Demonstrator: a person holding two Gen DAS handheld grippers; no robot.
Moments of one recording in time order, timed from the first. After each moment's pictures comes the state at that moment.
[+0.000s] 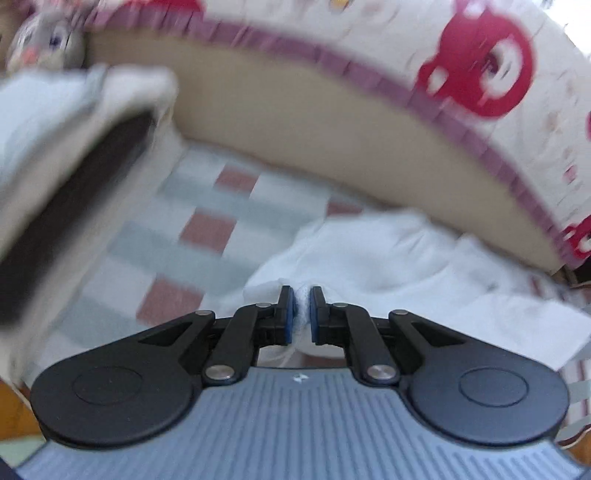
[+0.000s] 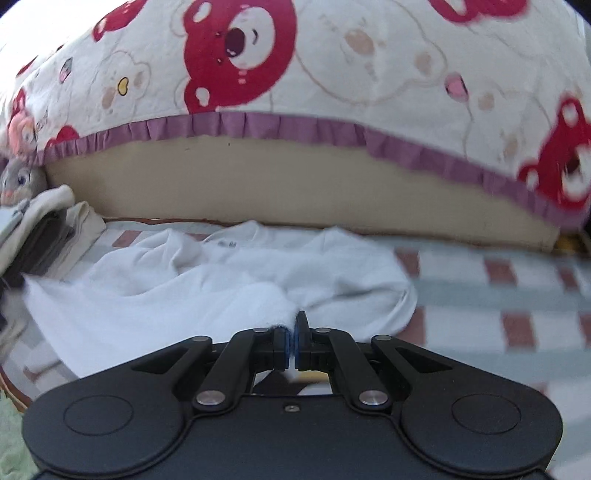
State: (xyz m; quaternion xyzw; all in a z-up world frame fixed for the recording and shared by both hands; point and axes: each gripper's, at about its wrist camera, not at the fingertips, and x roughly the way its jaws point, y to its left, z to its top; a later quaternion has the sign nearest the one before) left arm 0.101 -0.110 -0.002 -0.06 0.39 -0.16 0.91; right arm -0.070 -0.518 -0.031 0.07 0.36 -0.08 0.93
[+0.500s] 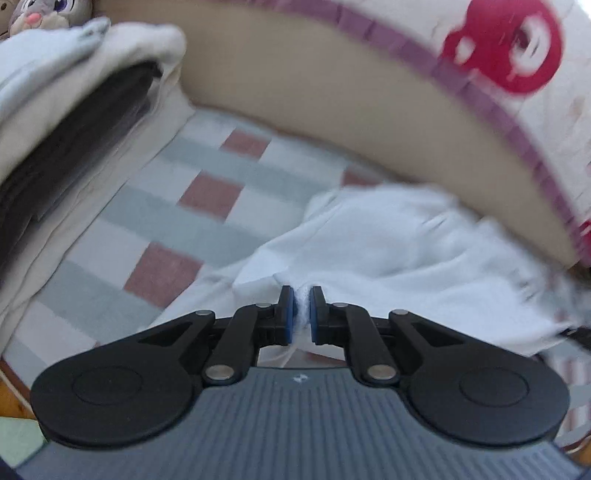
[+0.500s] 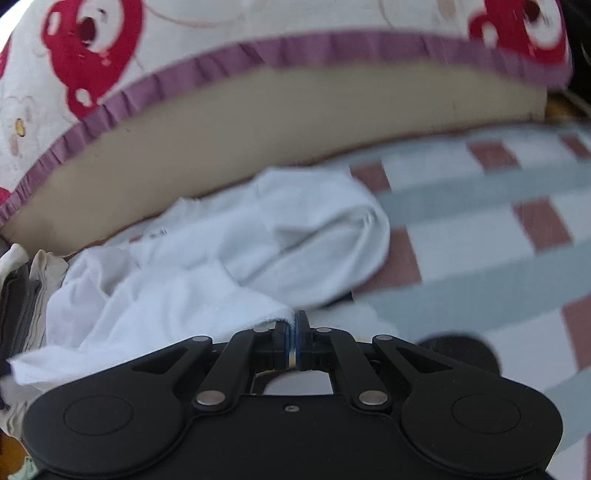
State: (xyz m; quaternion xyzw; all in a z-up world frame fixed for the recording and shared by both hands) left arm 0.116 -0.115 -0.074 -0.07 0.44 -0.12 0.89; right arm -0.051 -0.595 -0.137 0.26 0.39 -0.12 0.87
